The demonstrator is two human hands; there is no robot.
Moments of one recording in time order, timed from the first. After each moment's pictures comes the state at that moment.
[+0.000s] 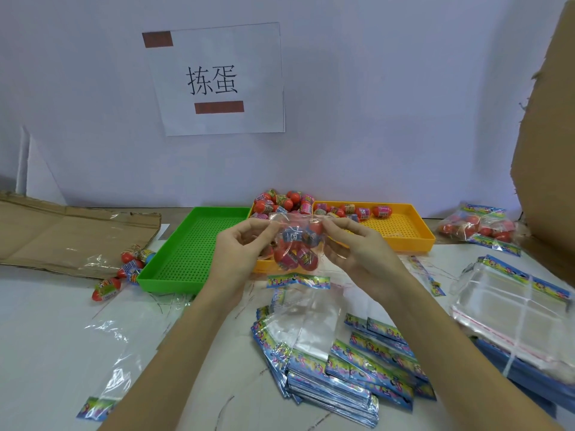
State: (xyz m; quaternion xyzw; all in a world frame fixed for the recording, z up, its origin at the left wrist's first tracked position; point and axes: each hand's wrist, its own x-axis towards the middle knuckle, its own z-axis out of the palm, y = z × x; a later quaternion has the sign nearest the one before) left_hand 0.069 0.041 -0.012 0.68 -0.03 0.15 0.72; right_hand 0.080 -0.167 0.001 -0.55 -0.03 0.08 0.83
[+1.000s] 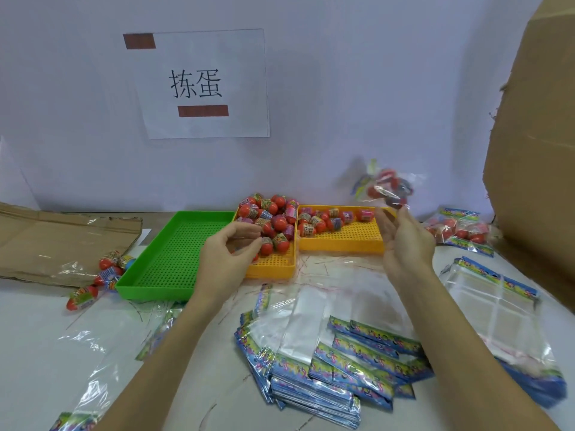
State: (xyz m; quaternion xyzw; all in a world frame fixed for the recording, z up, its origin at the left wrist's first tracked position) left_hand 0.072 0.045 -0.019 0.78 -0.06 0.22 0.59; right_hand 0.093 -0.223 0.016 -0.37 0.14 -0.20 0.90
